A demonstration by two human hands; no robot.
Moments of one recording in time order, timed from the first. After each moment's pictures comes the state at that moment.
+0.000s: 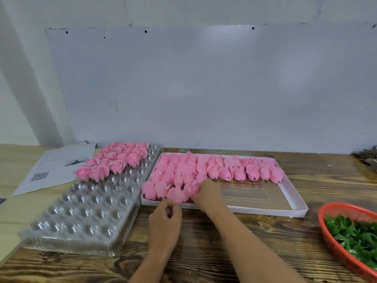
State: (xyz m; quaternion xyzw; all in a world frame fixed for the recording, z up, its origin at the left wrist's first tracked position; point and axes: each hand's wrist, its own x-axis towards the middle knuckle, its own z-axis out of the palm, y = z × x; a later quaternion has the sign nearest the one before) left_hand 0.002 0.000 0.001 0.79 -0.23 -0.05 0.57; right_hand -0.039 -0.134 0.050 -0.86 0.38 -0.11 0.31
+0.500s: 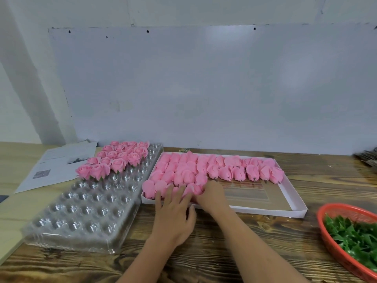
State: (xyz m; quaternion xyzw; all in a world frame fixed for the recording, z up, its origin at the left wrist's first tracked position) left_hand 0.016 -0.016 -0.006 0.87 -0.46 0.08 0.16; right_hand -0.045 -0.144 0.041 -0.86 0.38 -0.13 0.32
